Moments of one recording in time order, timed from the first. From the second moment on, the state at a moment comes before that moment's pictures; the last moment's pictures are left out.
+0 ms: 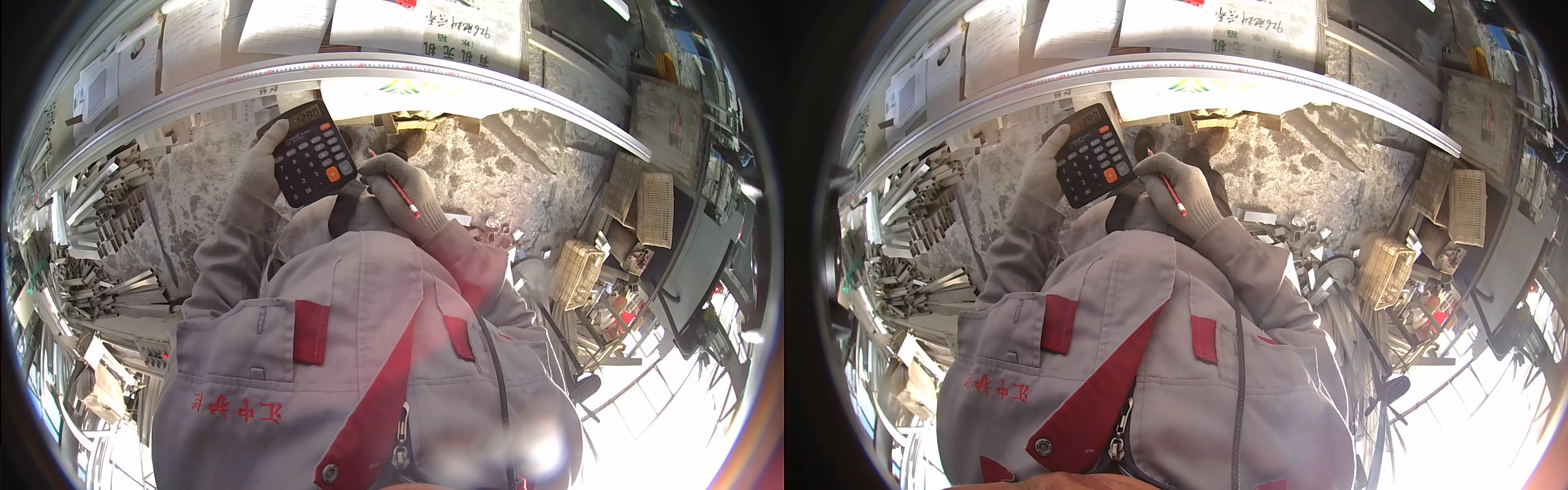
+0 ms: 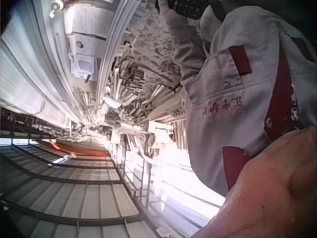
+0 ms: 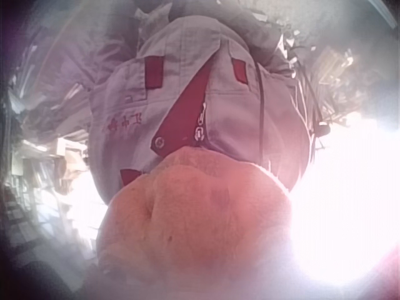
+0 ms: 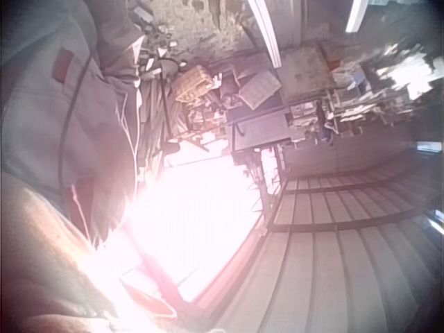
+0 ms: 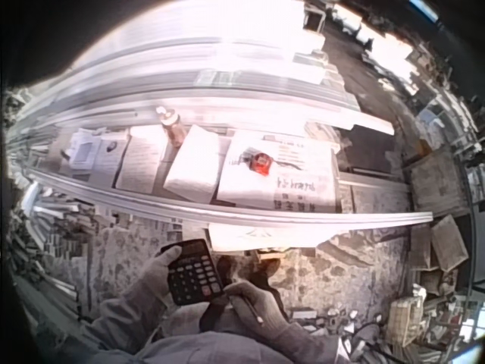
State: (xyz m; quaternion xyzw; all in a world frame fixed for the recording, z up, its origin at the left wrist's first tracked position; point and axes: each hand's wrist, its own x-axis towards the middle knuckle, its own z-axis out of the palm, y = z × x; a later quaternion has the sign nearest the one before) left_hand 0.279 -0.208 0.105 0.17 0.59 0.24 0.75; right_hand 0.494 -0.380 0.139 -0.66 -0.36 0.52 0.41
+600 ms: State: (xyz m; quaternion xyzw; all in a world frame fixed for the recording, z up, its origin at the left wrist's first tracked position) left_hand 0.296 -0.209 0.100 0.17 0.58 0.21 0.77; right_hand 0.502 -0.394 0.133 -0.68 -0.34 0.51 0.40
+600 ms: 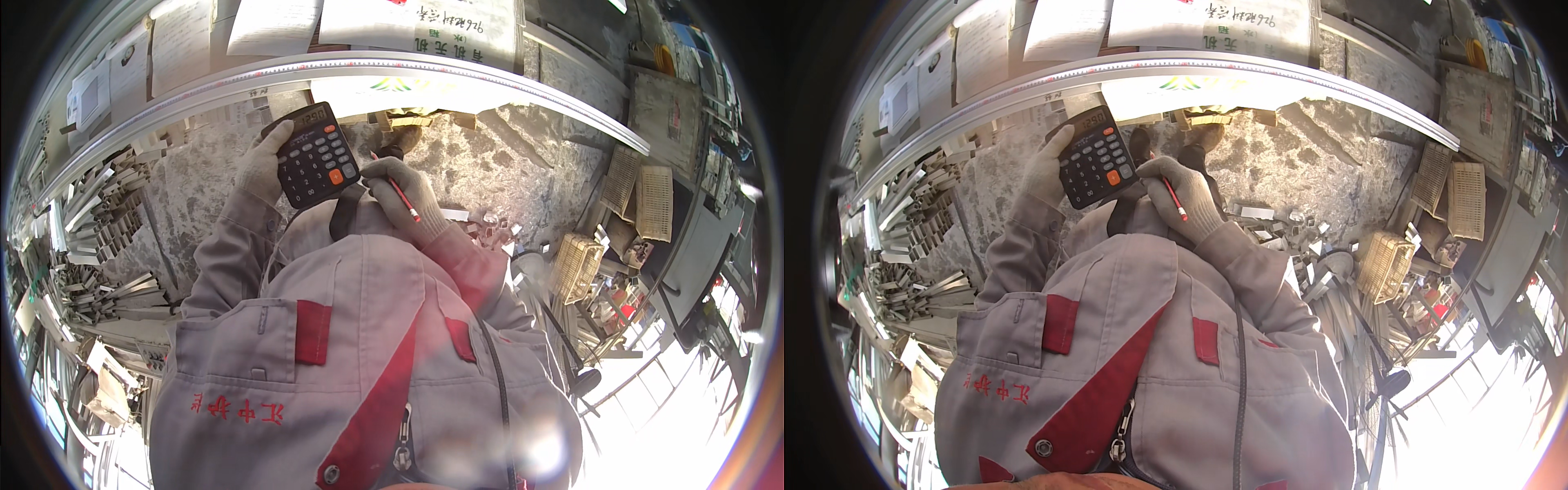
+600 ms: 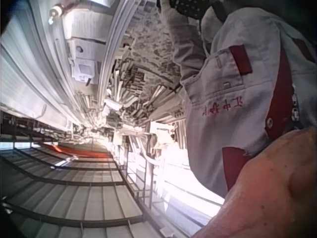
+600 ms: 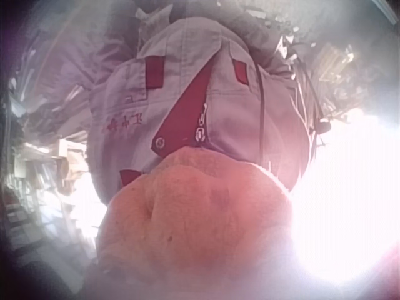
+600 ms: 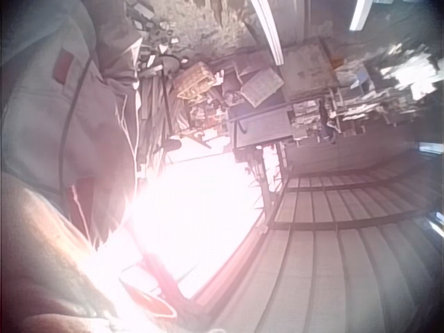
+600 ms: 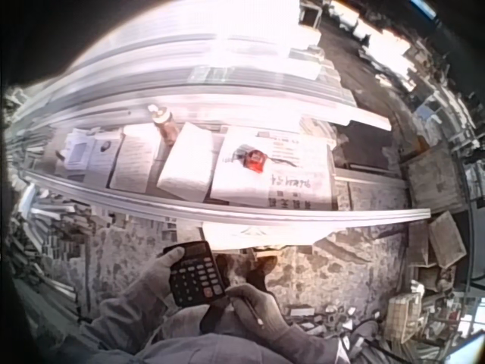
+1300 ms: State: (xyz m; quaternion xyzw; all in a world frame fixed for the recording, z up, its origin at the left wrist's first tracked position) left_hand 0.308 -0.208 0.101 0.17 0.58 0.20 0.77; right_hand 0.509 -0.395 0.121 -0.68 -0.32 0.53 0.40
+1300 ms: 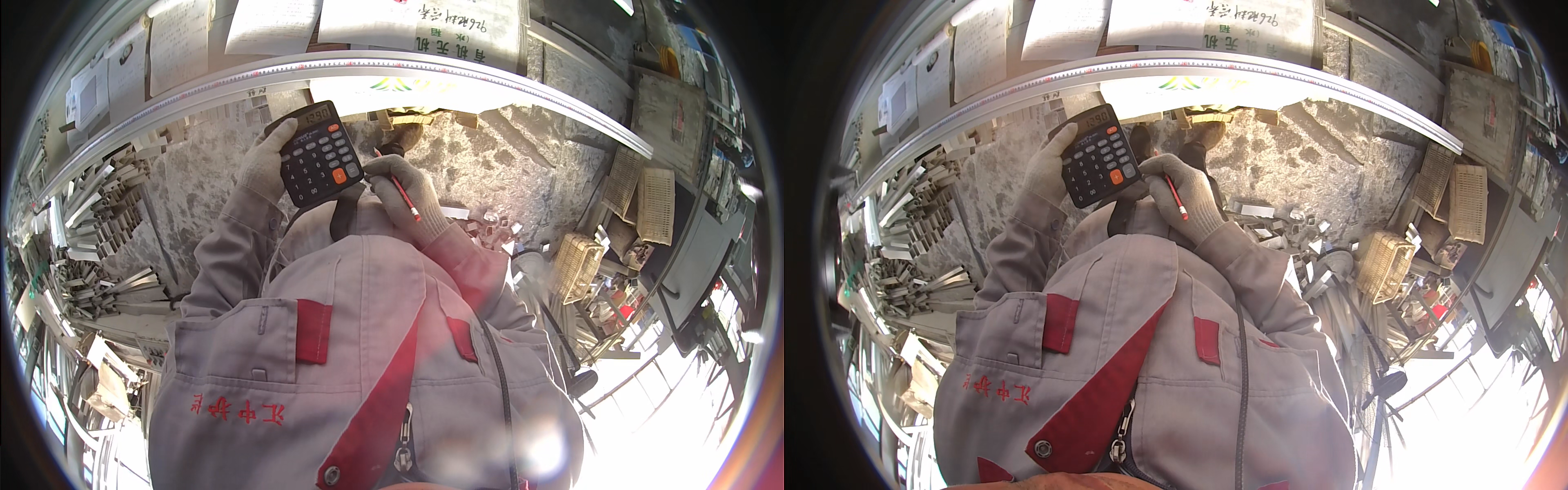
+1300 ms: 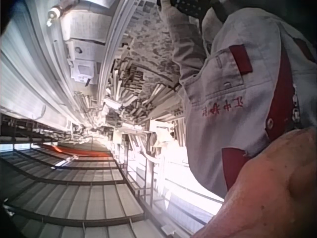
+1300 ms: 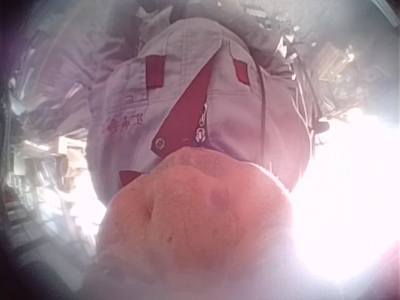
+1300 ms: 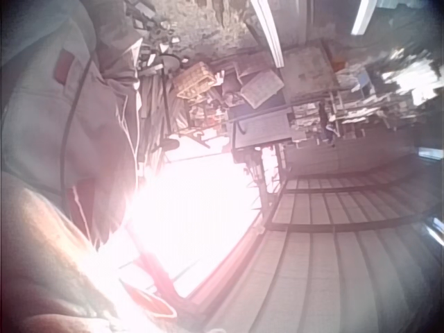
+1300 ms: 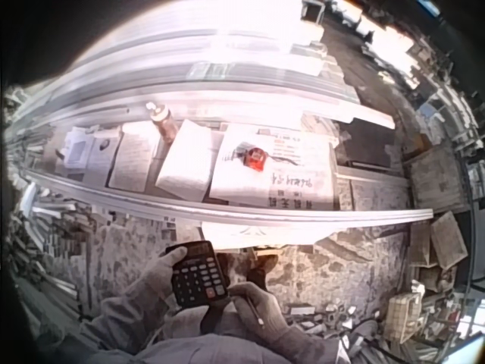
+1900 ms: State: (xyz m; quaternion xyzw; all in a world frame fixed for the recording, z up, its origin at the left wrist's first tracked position) left_hand 0.305 -0.206 0.100 0.17 0.58 0.20 0.77; right_hand 0.510 -0.386 0.121 -0.68 -0.32 0.54 0.38
